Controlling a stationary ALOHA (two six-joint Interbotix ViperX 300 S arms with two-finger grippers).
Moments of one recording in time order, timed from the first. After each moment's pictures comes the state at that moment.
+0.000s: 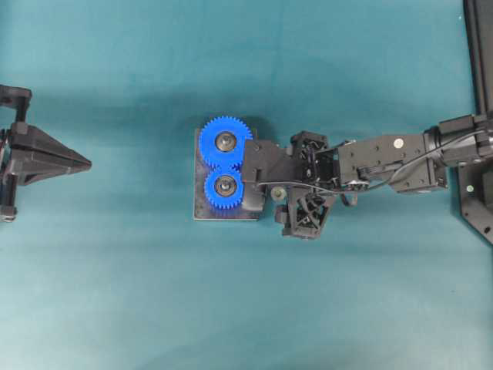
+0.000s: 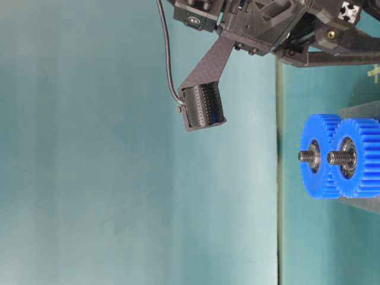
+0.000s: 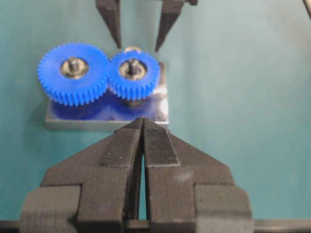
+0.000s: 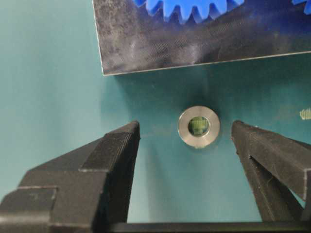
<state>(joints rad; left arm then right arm) -0.03 -0.92 1.13 0.01 0.13 -0.05 0.03 0.13 0.60 -0.02 0.44 0.18</state>
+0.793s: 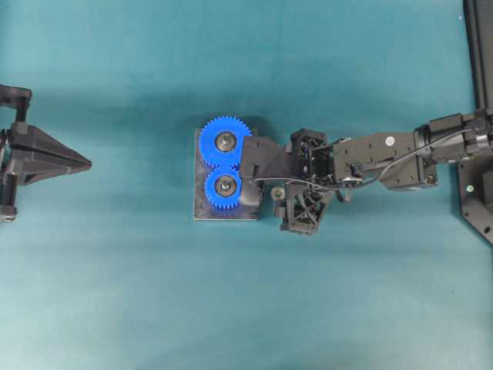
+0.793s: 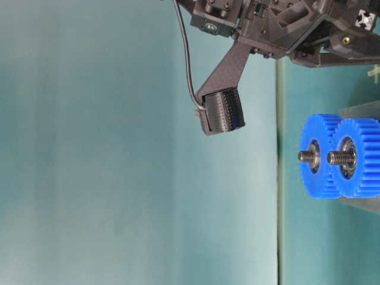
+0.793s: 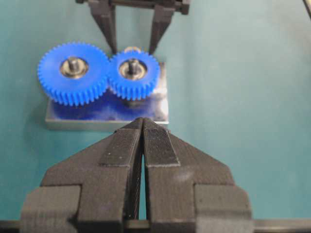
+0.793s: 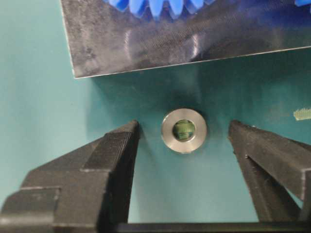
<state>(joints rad) -0.03 -0.92 1.13 0.01 0.13 -0.05 0.02 0.18 0.60 -0.02 0.43 0.18</state>
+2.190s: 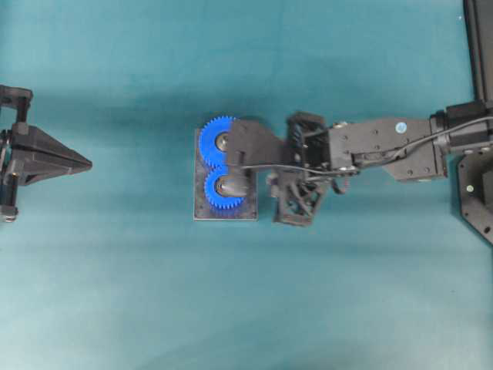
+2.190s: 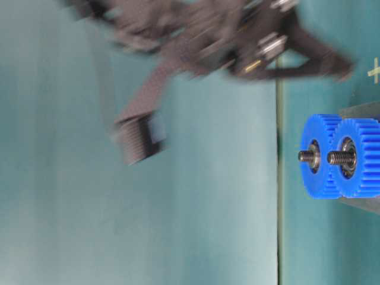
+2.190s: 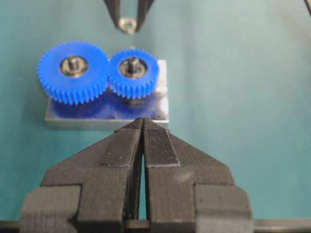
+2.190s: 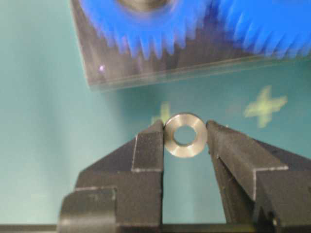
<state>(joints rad) -0.03 -0.91 1.13 0.01 0.13 -0.05 0.03 0.08 0.38 -0.11 0.75 0.23</state>
